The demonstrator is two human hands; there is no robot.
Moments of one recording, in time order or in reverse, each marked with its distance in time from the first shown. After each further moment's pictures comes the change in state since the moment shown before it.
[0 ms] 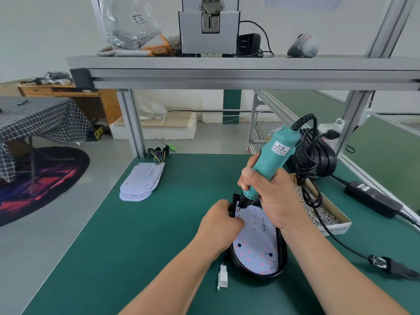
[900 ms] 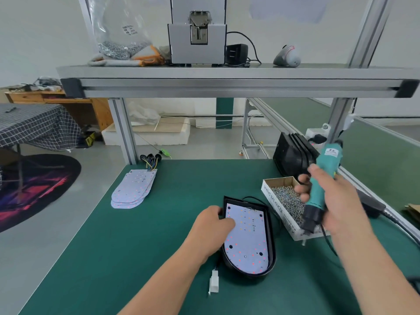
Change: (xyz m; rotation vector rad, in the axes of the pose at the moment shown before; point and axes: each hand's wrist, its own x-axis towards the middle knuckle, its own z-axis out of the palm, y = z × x) left_hand 0.000 0.001 -0.005 -0.085 -0.068 -0.061; right_hand -0.024 -0.041 -0.113 0.063 0.534 0.281
